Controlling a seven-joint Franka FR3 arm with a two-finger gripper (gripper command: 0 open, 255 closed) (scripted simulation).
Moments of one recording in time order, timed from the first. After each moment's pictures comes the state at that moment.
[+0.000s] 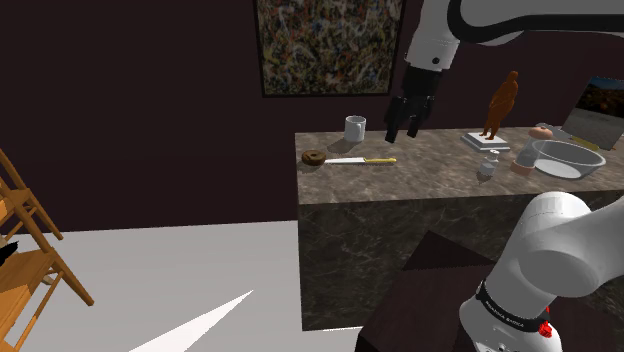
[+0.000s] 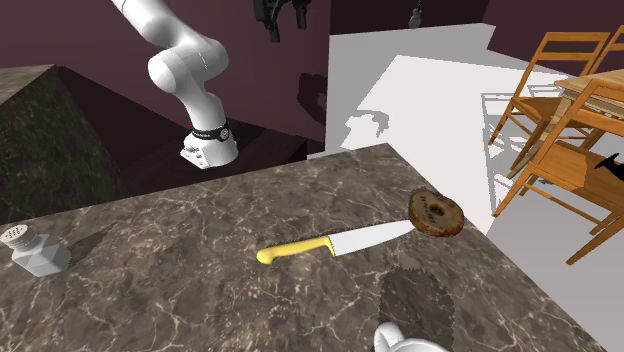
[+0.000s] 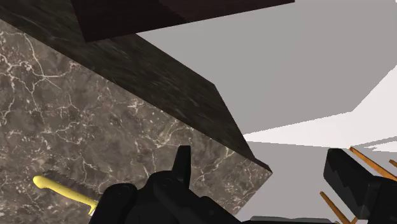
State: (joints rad) arm 0.02 -0.75 -0.05 -2.34 0.08 1.67 0.15
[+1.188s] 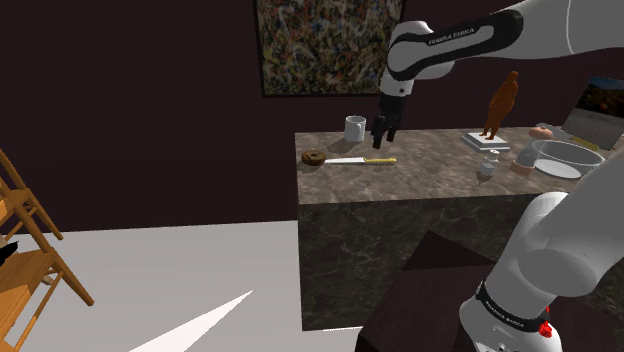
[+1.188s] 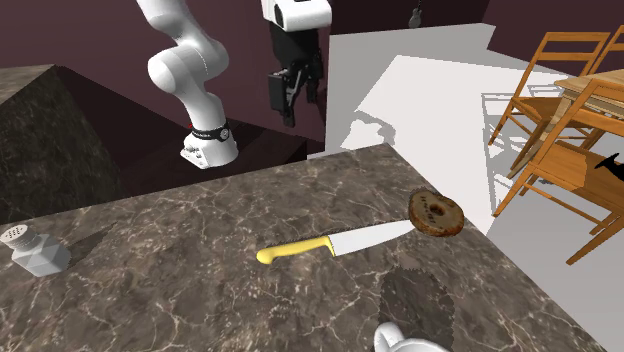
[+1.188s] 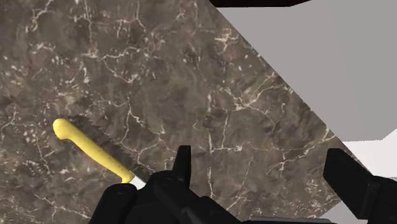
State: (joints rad) arm 0.00 -0.29 -0.31 -2.19 0.00 1.91 -0.29
